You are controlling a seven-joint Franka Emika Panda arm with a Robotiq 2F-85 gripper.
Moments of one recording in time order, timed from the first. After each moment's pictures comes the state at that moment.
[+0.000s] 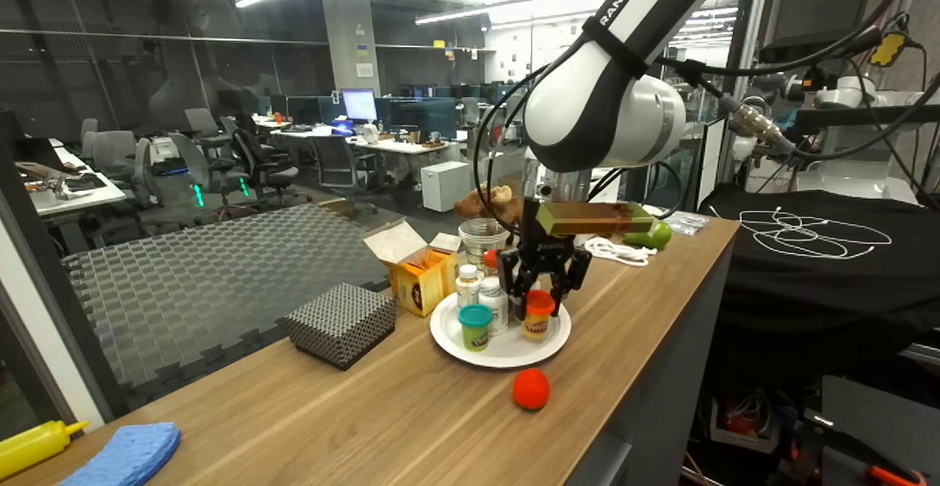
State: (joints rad) arm 0.00 0.28 -0.01 -2.26 0.23 2.56 0.30
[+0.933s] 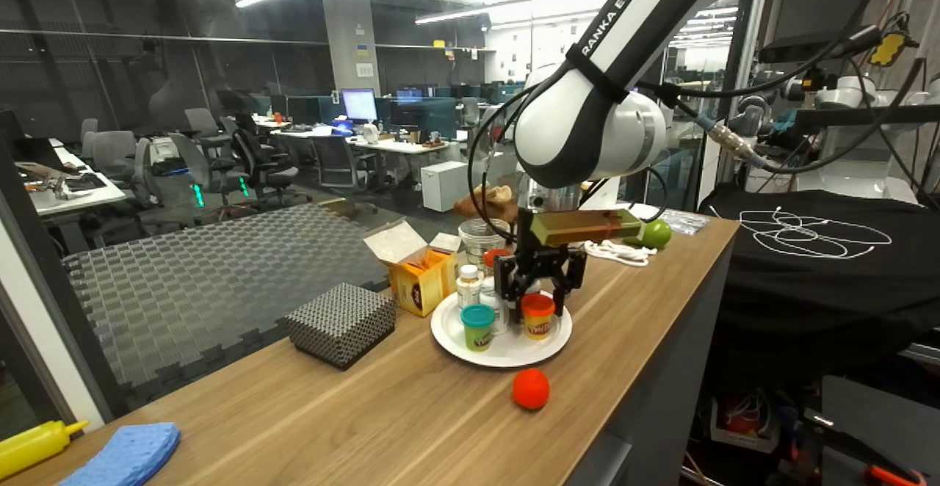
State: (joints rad) arm 0.01 0.35 -0.04 -2.19 0.16 2.53 0.30
